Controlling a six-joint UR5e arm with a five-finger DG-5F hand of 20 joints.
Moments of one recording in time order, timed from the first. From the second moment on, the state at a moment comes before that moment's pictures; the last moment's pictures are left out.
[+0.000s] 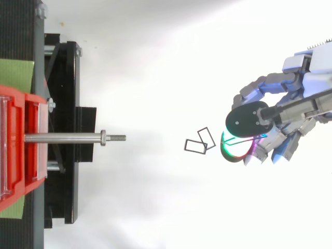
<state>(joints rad) 0.12 -2.15 -1.15 -3.72 -1.52 0.54</state>
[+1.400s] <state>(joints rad) 0.12 -2.15 -1.15 -3.72 -1.52 0.54</state>
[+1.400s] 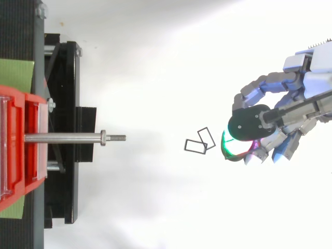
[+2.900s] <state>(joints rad) 0.12 -2.15 -1.15 -3.72 -1.52 0.54</state>
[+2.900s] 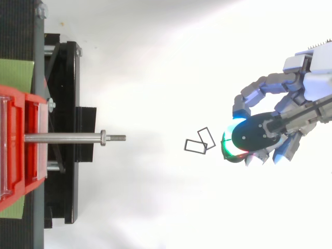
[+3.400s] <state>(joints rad) 0.12 -2.15 -1.15 -3.72 -1.52 0.54</state>
